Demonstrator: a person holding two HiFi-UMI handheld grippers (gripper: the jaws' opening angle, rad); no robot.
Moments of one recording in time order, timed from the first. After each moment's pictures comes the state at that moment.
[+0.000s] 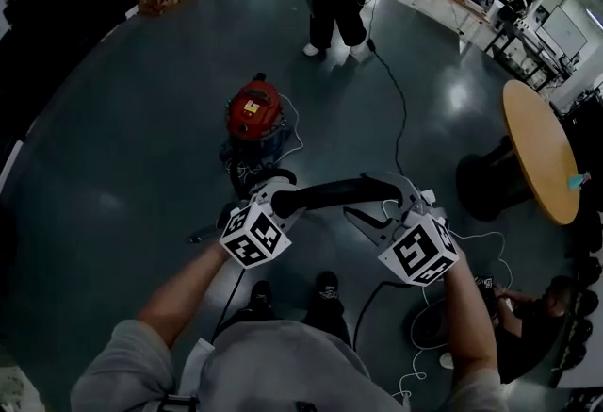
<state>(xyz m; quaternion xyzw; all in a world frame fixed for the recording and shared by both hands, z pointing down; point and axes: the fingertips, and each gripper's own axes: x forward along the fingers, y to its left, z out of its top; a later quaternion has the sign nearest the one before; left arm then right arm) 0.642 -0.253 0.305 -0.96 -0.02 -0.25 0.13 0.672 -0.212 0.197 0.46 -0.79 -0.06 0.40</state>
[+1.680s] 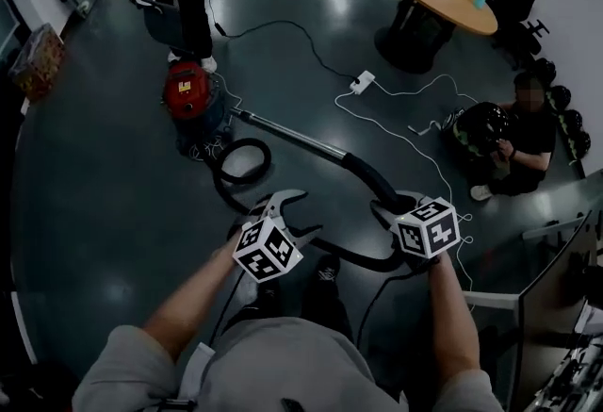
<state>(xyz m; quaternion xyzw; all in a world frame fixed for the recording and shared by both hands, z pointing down) 0.385 -0.072 0.353 -0.89 -0.35 -0.24 0.17 0.458 0.025 0.326 0.78 -0.47 0.39 0.16</state>
